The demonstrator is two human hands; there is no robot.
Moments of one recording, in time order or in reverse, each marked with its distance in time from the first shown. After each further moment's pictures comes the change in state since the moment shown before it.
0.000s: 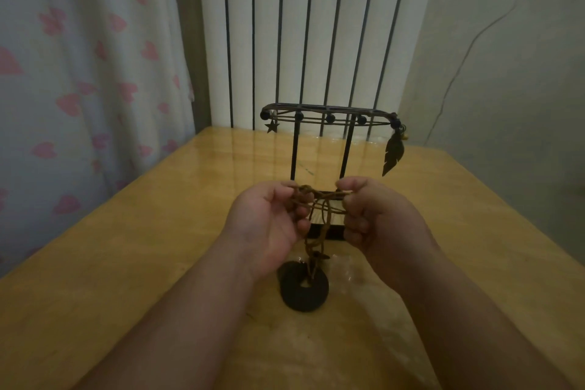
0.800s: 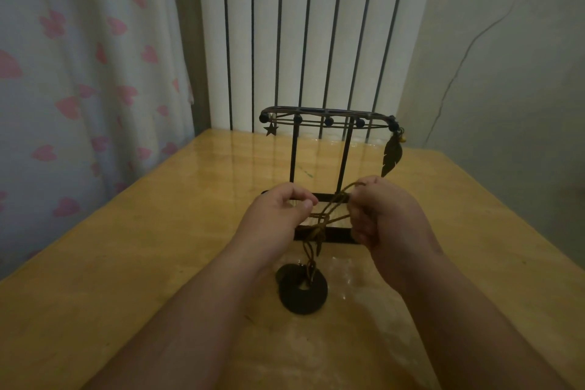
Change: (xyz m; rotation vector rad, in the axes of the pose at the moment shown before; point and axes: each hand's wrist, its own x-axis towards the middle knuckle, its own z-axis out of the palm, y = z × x) left_hand -0.010 -0.001 0.008 0.940 0.101 0.211; right_hand 0.004 0.000 -0.009 -0.053 0.011 -0.155
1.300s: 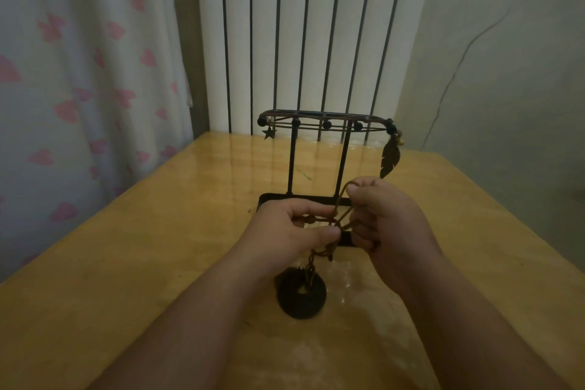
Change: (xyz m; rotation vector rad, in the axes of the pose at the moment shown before) left_hand 0.000 -0.009 0.001 0.065 -0.151 0.065; right_hand -0.005 -0.007 0.002 0.021 0.003 0.036
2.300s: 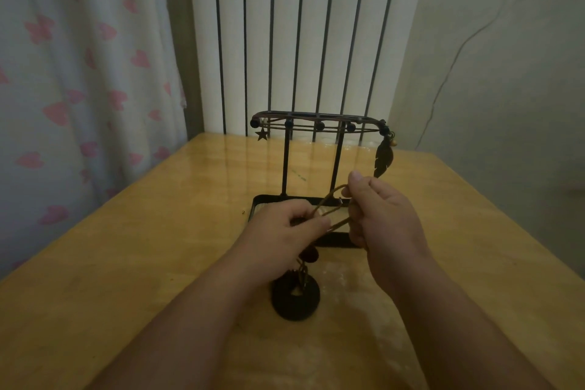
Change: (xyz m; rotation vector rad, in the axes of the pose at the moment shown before) left_hand 0.002 0.001 0.002 0.120 -0.024 0.146; right_hand 0.001 0.003 0.003 -0.136 0.152 -0.069
